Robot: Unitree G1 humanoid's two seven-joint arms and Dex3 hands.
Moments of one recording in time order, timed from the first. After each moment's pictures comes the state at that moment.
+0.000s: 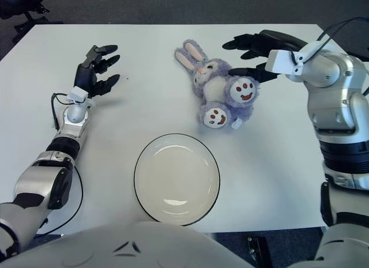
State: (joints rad) left arm -0.68 0.29 -0.02 1.00 0.34 -1.06 0.14; right arm -0.53 -0.94 0.01 -0.30 -0.27 0.28 0.89
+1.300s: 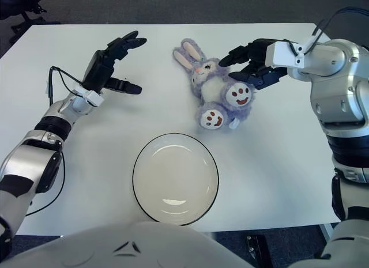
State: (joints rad) left arm -0.78 0.36 -0.19 0.97 0.68 -1.22 0.52; right arm -0.66 -0.95 0.17 -0.18 -0.28 0.38 1.00
